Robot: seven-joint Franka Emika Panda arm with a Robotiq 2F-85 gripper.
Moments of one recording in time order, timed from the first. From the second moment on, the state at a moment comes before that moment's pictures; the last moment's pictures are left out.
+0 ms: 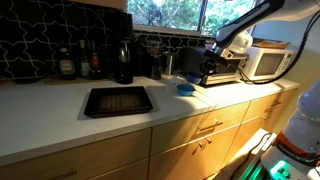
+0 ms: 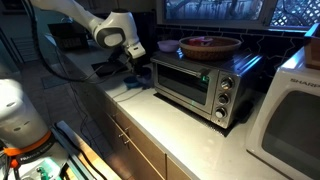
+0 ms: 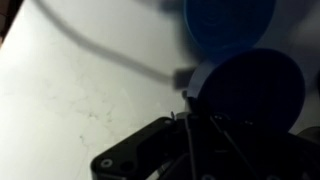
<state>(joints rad) -0.11 -0.23 -0.04 -2.51 0.25 2.54 0.77</state>
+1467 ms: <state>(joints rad) -0.26 -0.76 0.08 -2.38 -0.05 2.15 0.86</state>
